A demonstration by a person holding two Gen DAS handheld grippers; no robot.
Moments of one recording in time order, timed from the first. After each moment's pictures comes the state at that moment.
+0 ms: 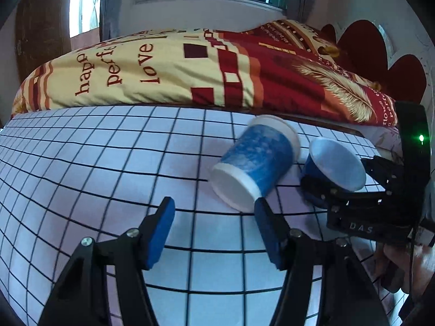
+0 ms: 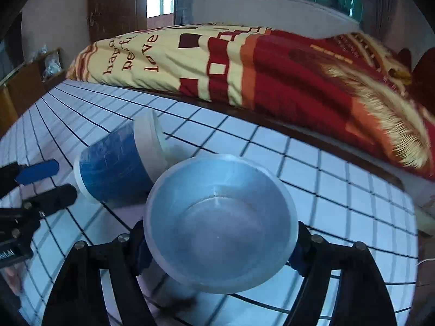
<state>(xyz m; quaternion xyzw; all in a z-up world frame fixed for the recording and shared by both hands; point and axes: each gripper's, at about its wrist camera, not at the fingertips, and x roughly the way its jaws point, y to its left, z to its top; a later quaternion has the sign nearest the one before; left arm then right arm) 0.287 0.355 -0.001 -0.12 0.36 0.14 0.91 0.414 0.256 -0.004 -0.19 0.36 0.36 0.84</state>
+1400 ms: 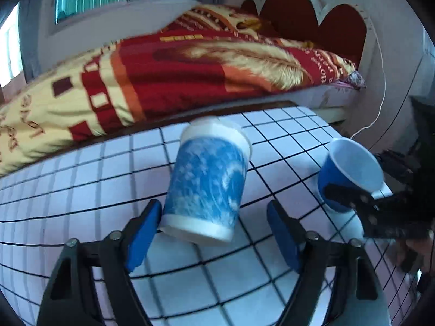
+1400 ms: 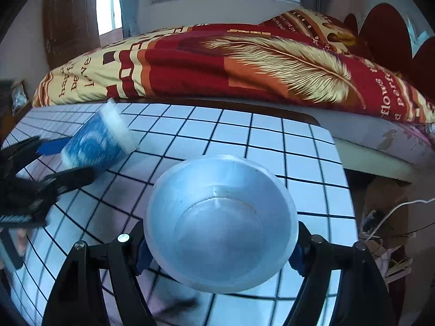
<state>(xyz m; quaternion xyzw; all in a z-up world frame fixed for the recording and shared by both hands) 0.388 0.261 -0.005 -0.04 0.39 -0.03 0.92 0.435 0.102 0.003 -0.13 0.39 0.27 0.87</state>
